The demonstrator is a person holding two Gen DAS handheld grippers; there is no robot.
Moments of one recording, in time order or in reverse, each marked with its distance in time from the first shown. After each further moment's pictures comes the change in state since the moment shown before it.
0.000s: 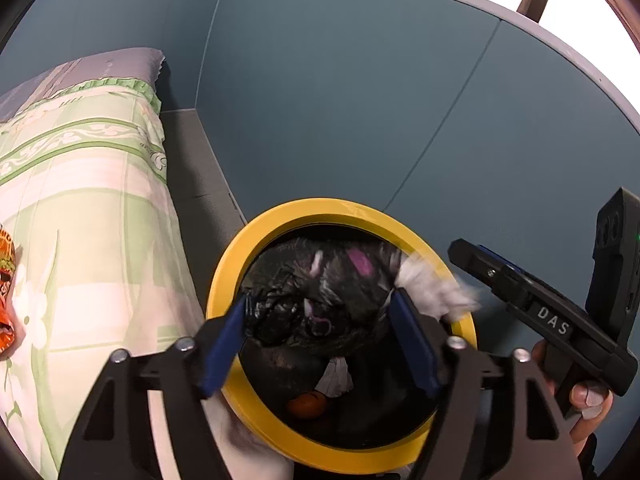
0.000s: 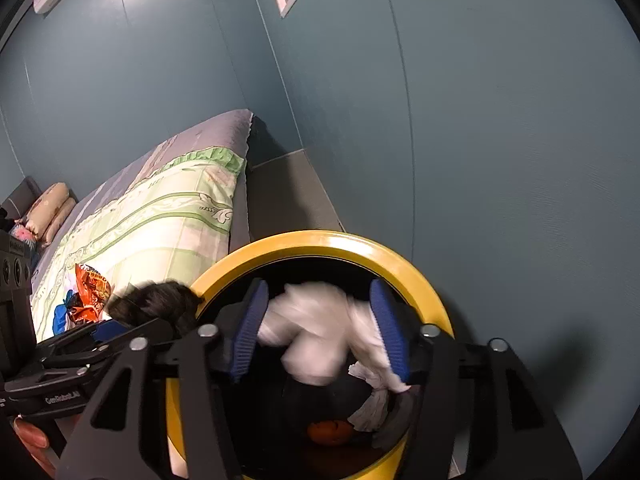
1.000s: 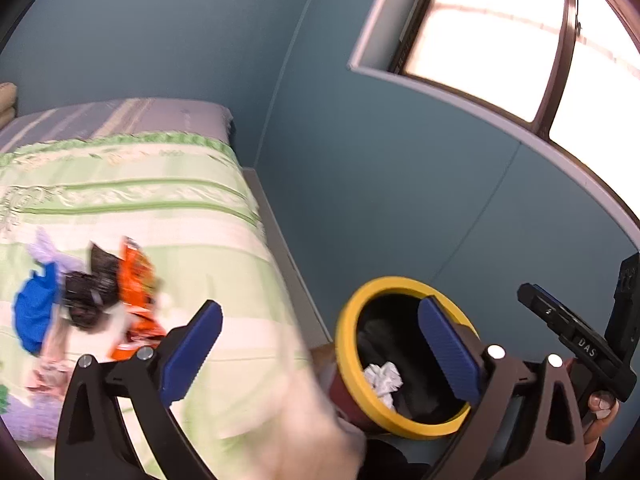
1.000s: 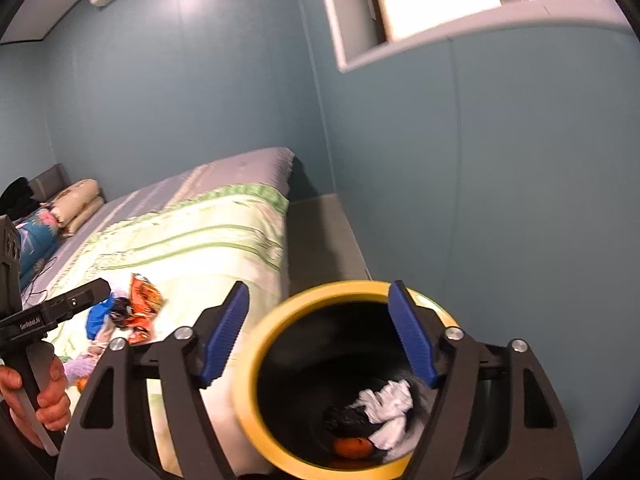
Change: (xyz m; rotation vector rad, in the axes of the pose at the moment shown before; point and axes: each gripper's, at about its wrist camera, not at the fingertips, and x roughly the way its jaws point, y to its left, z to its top) left arm -0.162 0.076 0.005 -0.083 -0.262 0.149; right arm -0.086 0.075 0.011 -0.143 -0.172 0.084
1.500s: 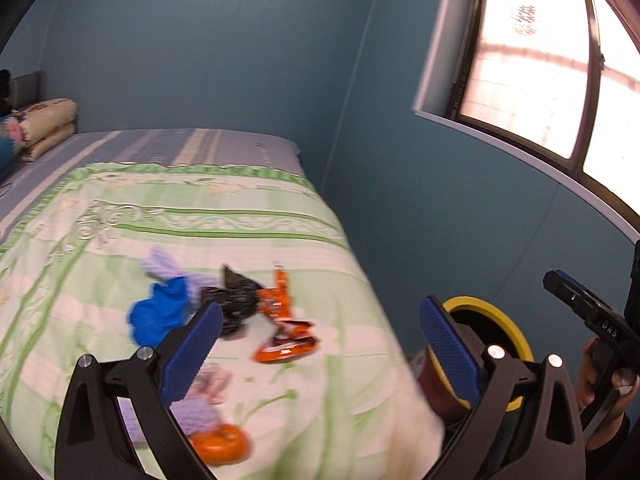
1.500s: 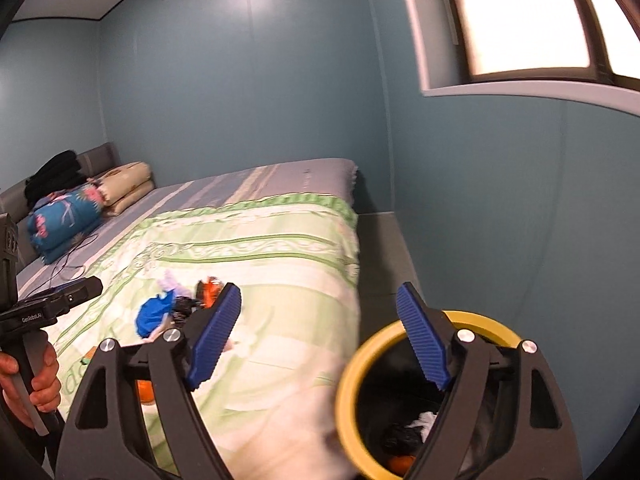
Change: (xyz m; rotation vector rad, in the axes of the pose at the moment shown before) left arm -0.108 0.092 0.000 -0.024 -0.112 0.206; right arm -0.001 0.108 0.013 -0.128 -0.023 0.171
